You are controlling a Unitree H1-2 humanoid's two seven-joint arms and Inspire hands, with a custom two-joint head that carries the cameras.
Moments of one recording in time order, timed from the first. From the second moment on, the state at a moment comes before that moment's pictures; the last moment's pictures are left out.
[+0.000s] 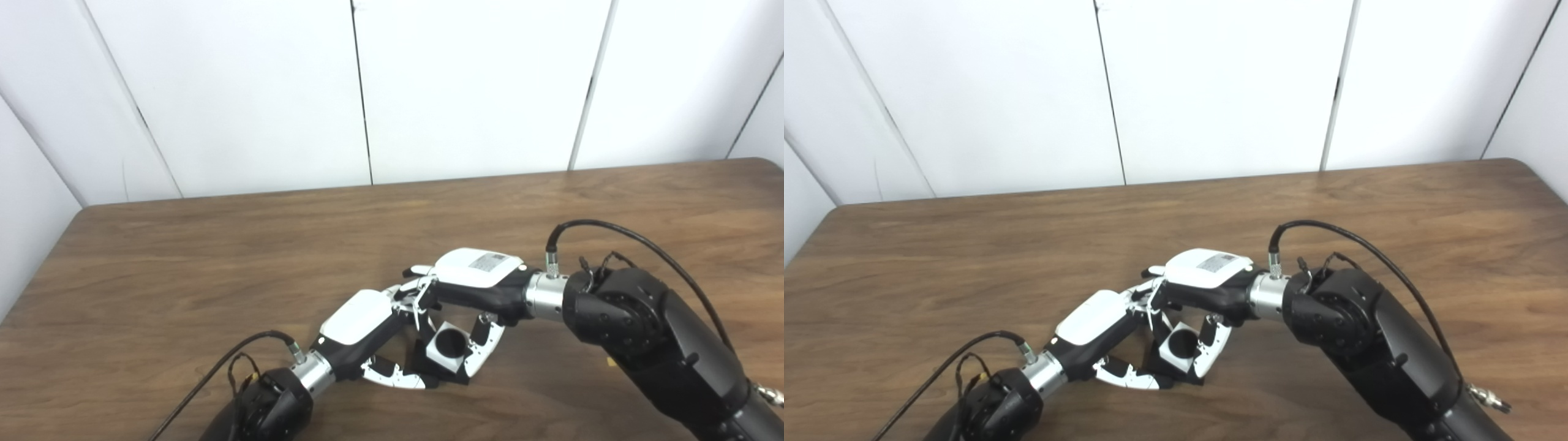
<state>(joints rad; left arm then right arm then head) -0.29 0.27 -0.45 0.13 0.66 -0.33 -0.16 -0.51 -0.44 0.45 -0.31 -0.60 0.07 0.83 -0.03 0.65</state>
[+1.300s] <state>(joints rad) -0.29 0.27 -0.45 0.17 0.65 -0.34 -0.14 -0.56 -0.47 0.39 -0.35 -0.58 0.19 0.88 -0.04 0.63</state>
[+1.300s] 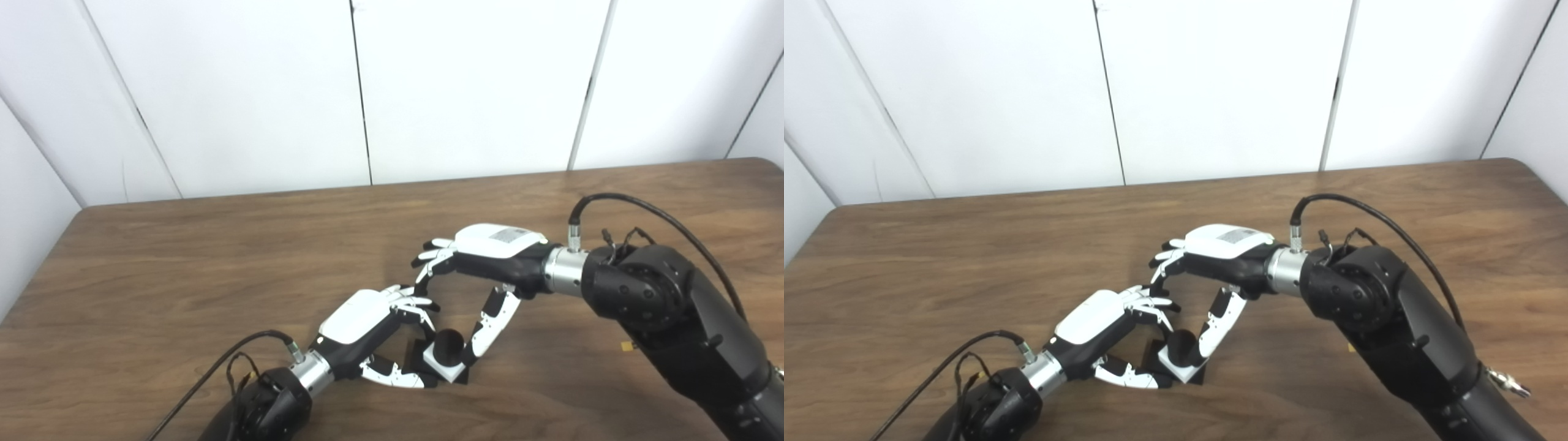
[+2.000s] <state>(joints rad) -0.30 0.29 -0.45 0.17 0.63 -0.35 -0.16 -0.56 -0.48 0.36 -0.36 -0.57 0.21 0.88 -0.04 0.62</state>
